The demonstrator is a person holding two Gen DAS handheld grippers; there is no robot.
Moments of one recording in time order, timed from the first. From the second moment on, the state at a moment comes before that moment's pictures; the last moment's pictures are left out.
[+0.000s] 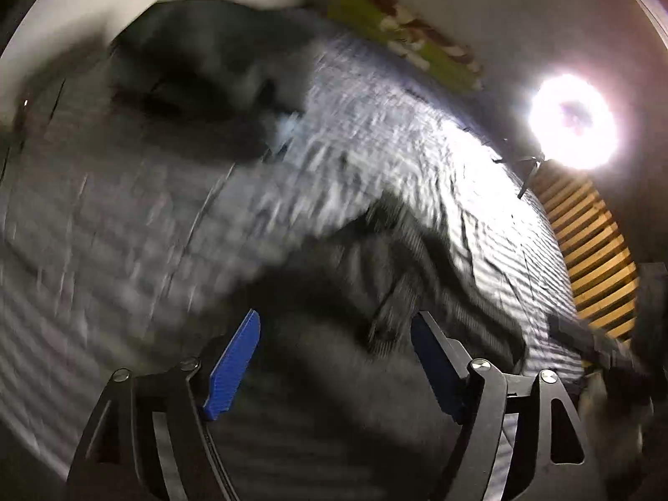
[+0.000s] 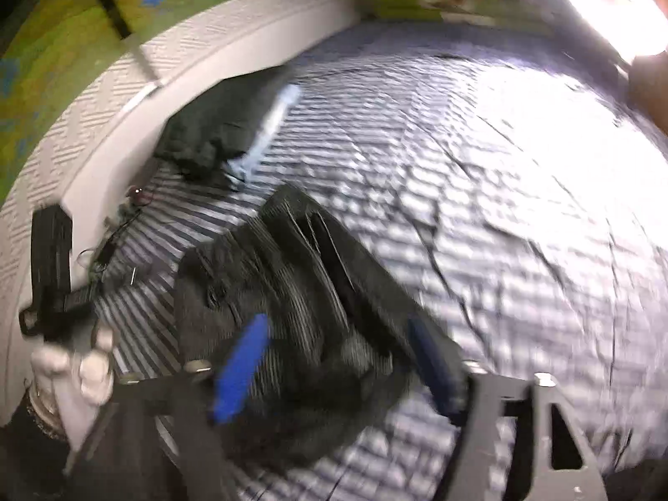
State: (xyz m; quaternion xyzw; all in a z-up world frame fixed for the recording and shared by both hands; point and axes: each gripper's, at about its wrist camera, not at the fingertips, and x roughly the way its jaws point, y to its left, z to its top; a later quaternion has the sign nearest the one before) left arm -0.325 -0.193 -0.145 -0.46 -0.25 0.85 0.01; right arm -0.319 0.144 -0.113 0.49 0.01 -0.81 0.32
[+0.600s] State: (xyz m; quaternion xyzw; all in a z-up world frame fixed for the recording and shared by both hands) left arm -0.323 -0.176 -0.219 -0.50 -0.39 0.77 0.00; right arm -0.387 0.072 -0.208 0.59 0.15 -0.68 0.41
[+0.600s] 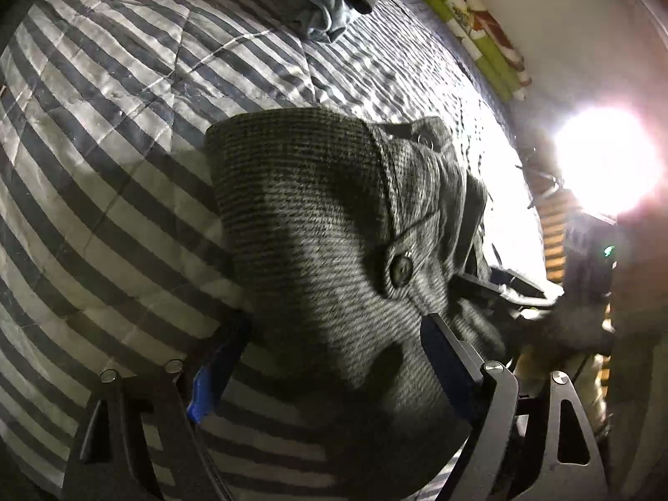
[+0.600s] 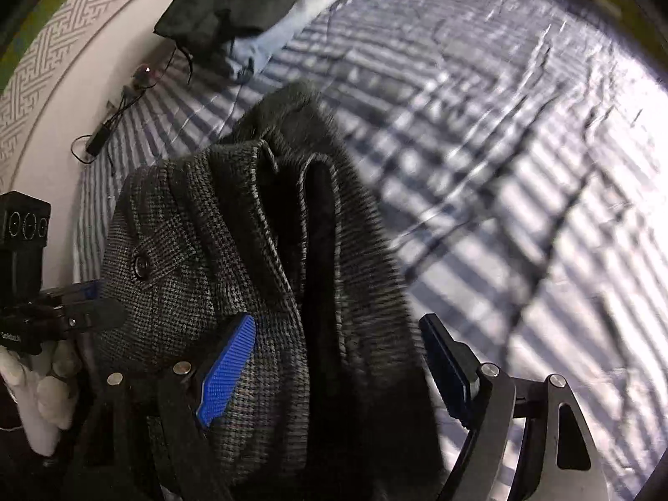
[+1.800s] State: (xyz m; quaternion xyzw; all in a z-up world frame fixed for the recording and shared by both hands) left arm -0.381 -0.252 0.003 -0.36 -0.18 0.91 0.05; right arm -0.355 0.068 -0.025 0.43 -0.07 -0.81 0.39
